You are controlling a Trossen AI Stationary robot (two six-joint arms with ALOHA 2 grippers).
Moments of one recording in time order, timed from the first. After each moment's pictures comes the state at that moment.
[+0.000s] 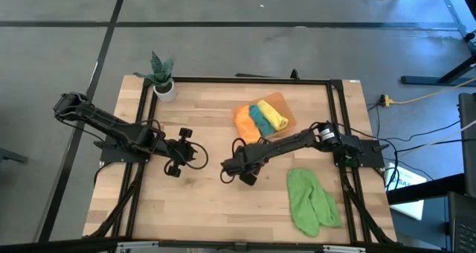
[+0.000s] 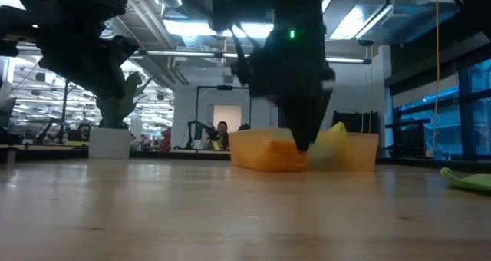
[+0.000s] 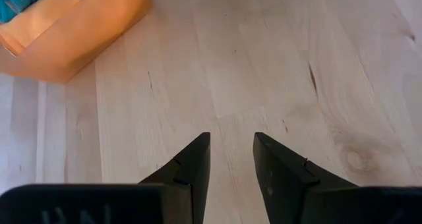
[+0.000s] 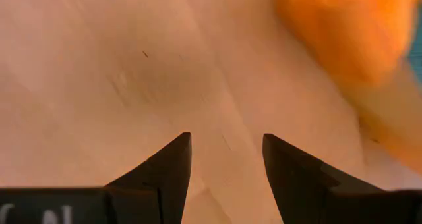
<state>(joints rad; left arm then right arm) -0.31 1.03 0.59 -0.50 -0.28 0.05 0.22 2.26 1.87 -1.34 0.23 0.73</state>
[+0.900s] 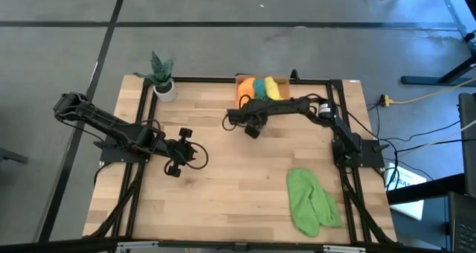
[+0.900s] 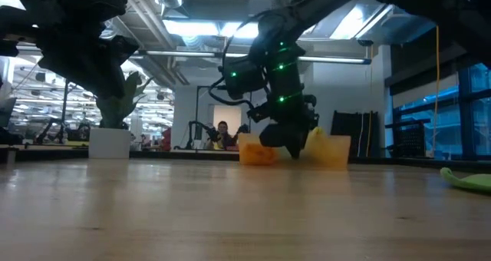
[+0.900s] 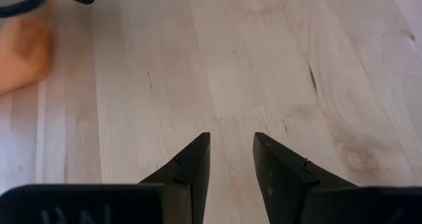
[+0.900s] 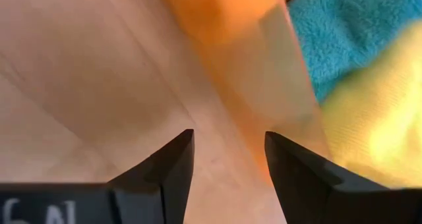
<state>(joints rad) -0.31 1.03 0.59 -0.50 -0.28 0.05 -0.20 2.26 1.73 -1.20 0.56 0.43</state>
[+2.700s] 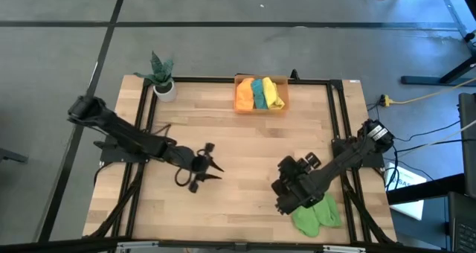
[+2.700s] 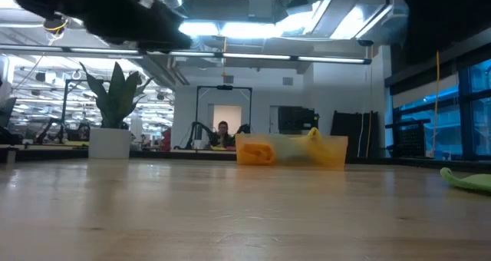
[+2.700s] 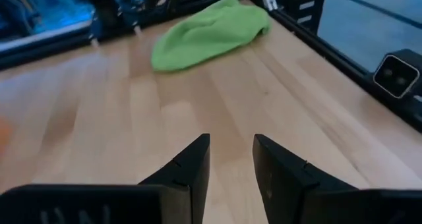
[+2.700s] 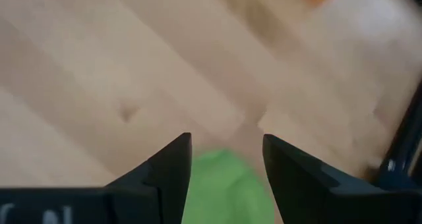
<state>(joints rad) -0.35 1.32 0.56 0.33 -0.12 0.11 0.62 1.81 1.49 -1.46 0.51 1.52</state>
